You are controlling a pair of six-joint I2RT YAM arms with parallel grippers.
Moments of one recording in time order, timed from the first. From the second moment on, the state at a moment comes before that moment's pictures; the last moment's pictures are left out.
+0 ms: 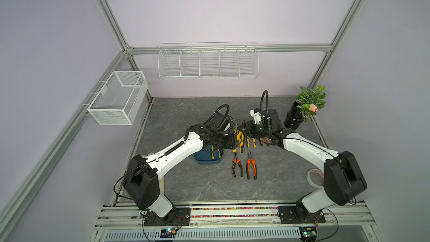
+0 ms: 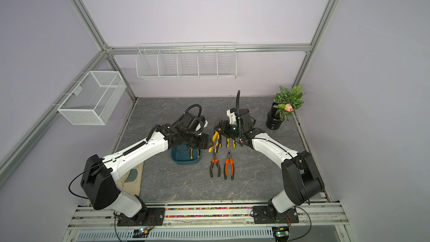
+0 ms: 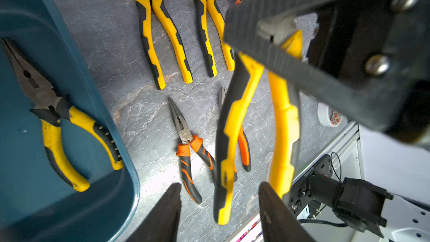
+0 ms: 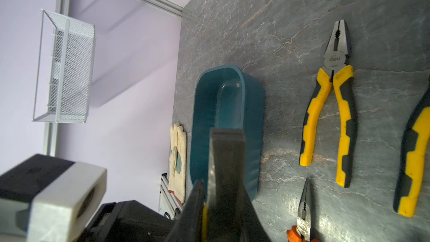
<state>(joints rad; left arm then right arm) -0.80 1.57 1.30 -0.68 0.27 -0.57 0.46 1.55 1.01 -0.02 -0.56 0.90</state>
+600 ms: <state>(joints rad) -0.81 1.57 1.29 -0.66 0.28 -0.54 0.45 1.55 1.01 0.04 -0.64 1.02</state>
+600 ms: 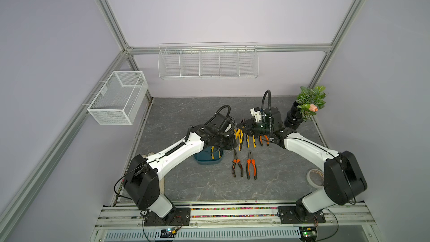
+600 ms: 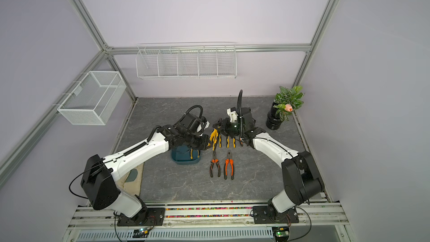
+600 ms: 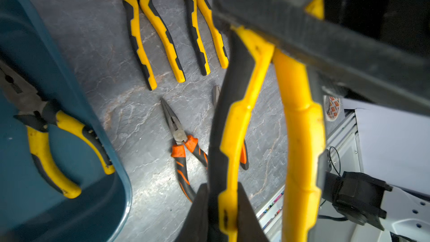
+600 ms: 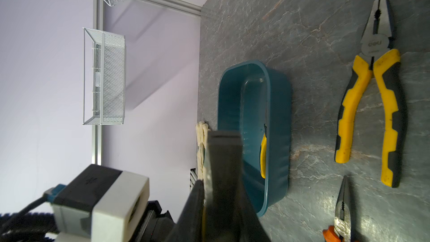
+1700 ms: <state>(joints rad) -1.06 1.62 1.38 -0.82 -0.45 -0.44 0.46 1.58 1.36 -0.66 -0.47 0.63</state>
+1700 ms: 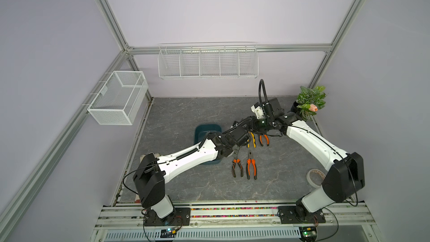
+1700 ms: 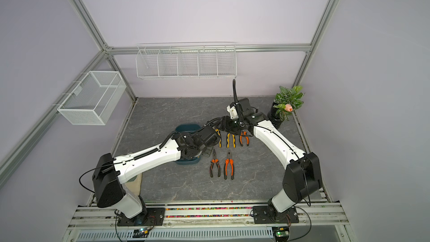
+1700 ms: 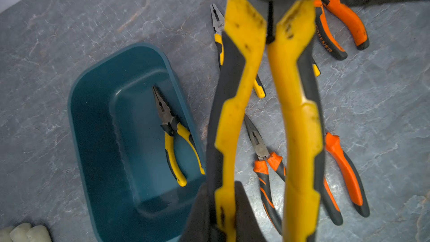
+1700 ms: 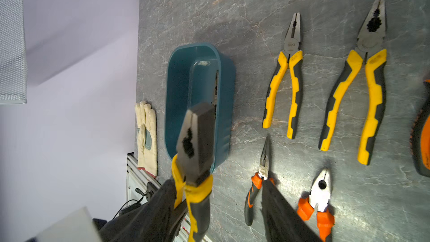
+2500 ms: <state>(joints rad) -1.17 1.70 1.40 -0.84 -0.74 -0.37 0.47 1.60 1.37 -0.64 -0.44 0.76</state>
